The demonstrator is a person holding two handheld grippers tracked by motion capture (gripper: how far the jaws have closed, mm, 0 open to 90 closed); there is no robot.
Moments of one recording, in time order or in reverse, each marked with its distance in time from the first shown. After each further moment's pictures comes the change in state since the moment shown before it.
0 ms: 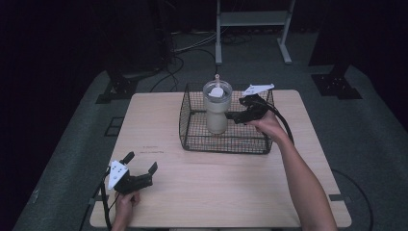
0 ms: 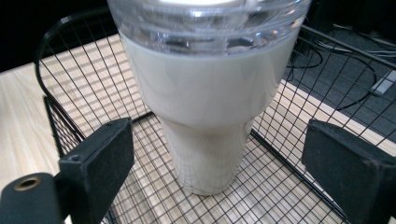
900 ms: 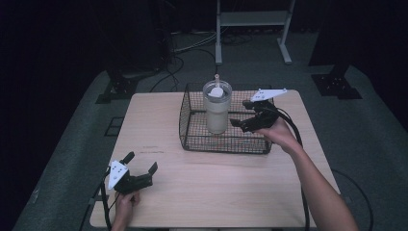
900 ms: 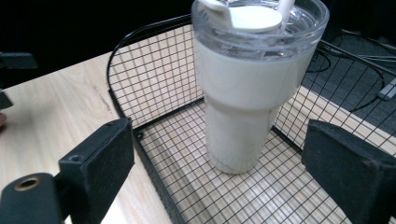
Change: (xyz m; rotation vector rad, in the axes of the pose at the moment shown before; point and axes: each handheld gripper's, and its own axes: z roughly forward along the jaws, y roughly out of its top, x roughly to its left) left arm 0.000 0.000 0.000 0.000 -0.002 0.003; right arm 0.033 0.000 -0.054 -0.014 0.032 -0.012
